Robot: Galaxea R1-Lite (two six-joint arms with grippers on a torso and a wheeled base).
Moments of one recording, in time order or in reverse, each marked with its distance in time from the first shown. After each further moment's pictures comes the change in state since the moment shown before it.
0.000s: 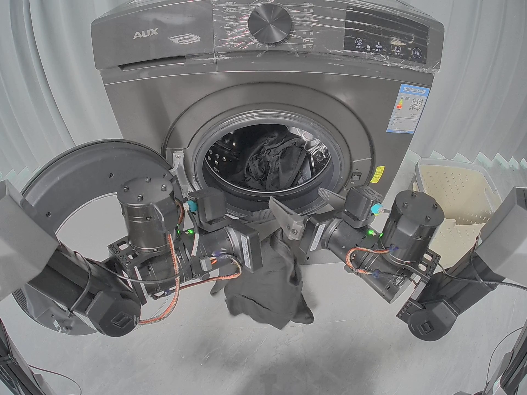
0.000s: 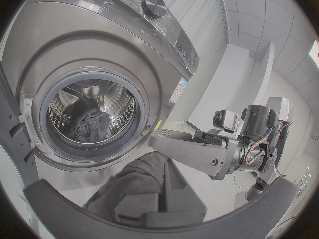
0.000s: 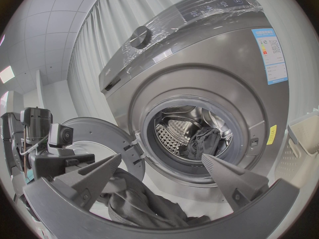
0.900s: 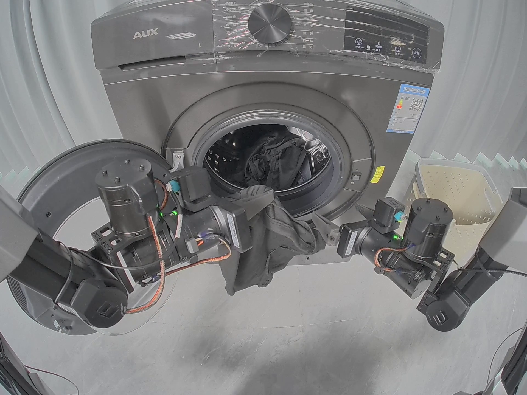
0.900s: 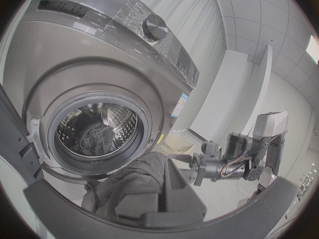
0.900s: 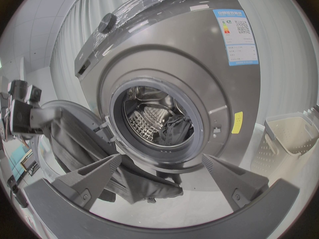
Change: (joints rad) left arm 0.033 -0.053 -0.021 -0.009 0.008 0.002; right arm -0.158 0.003 0.120 0.017 0.009 -0.023
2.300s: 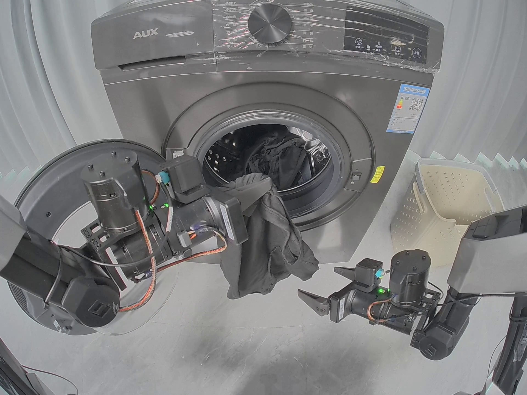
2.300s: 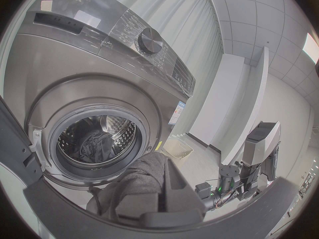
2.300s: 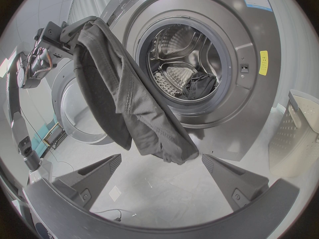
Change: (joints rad) left arm 0.001 -0.038 0.003 -0.022 -0.002 0.001; right arm 0.031 0.155 0.206 -0.102 0.226 -0.037
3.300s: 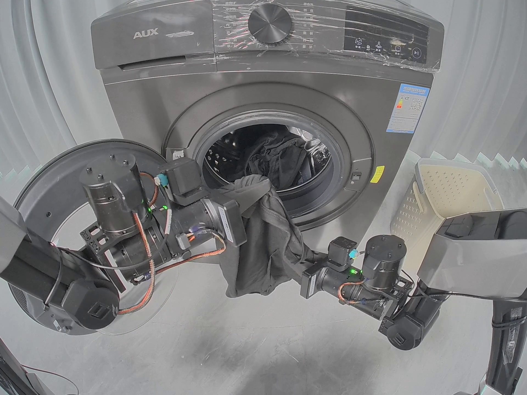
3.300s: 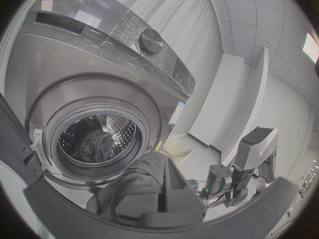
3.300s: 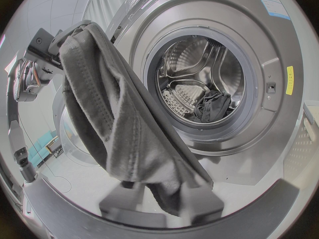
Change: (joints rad) left arm 0.001 0.000 0.016 -0.018 0.000 -0.002; right arm 0.030 0.118 -0.257 -0.054 0.019 0.009
